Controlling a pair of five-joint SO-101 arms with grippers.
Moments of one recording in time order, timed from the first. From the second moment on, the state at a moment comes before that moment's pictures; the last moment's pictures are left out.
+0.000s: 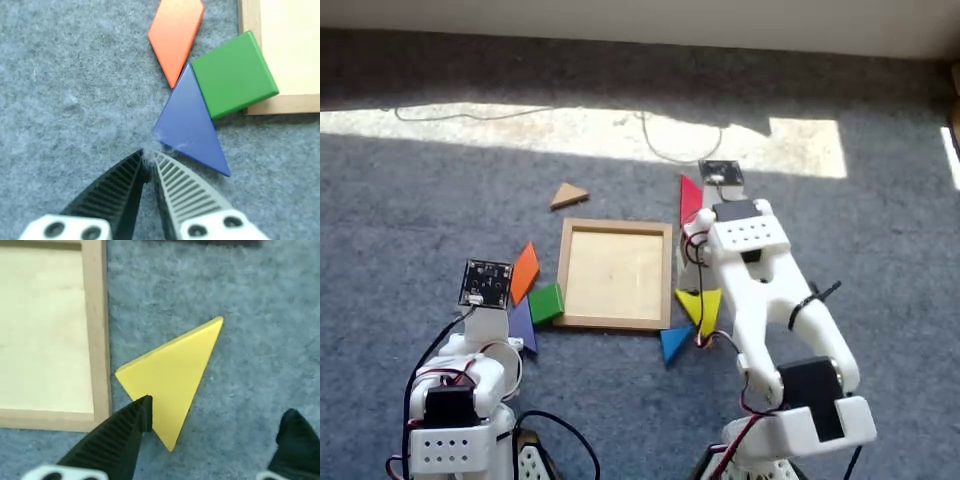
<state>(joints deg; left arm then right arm) -9.4 -102.1 96.0 76.4 -2.4 -19.1 -0.5 27.3 68.5 -8.1</state>
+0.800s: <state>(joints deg) -9.4 -102.1 96.0 76.4 -2.4 -27.2 12.0 25.4 64.2 -8.8</state>
